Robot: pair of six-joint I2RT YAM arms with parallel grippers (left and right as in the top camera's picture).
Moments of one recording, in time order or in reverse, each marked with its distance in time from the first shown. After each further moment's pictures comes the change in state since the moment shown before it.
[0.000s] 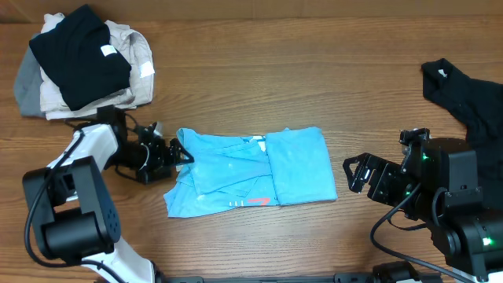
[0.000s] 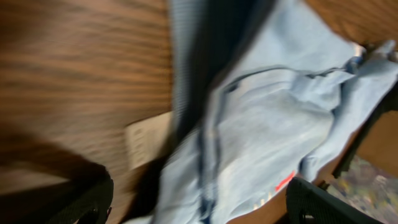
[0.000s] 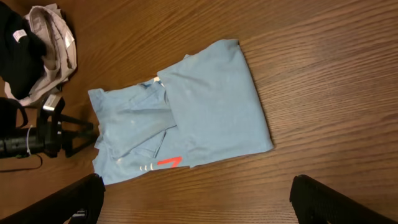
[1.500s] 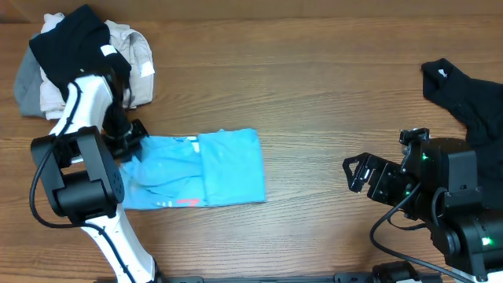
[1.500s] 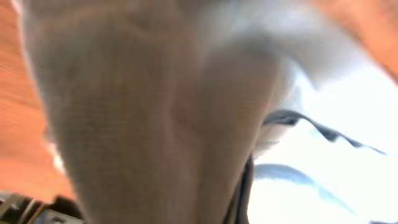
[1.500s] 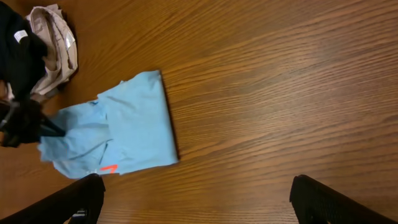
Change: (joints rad) left arm -0.022 0.249 0.604 -0.558 -0.701 -0.430; right arm 0.000 0.000 -0.008 0.011 -0.002 0.000
